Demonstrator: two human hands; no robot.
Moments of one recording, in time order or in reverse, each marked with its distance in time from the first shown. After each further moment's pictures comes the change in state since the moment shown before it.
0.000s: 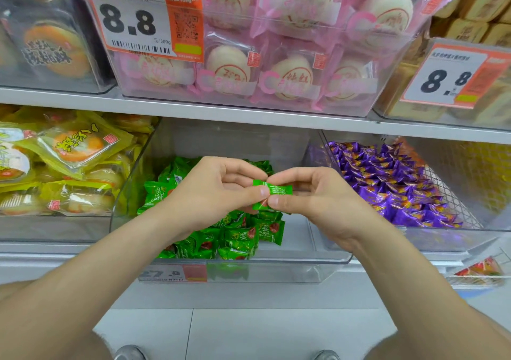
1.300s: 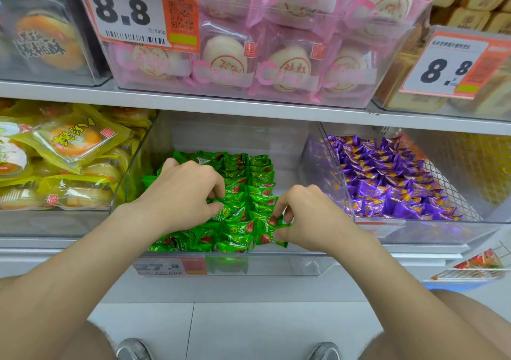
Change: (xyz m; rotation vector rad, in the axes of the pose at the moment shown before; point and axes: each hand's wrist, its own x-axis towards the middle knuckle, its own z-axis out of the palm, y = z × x) left_hand 0.001 -0.022 -0.031 1.290 0.012 0.134; right_hand 0.007 0.033 0.011 -1.157 0.010 0.030
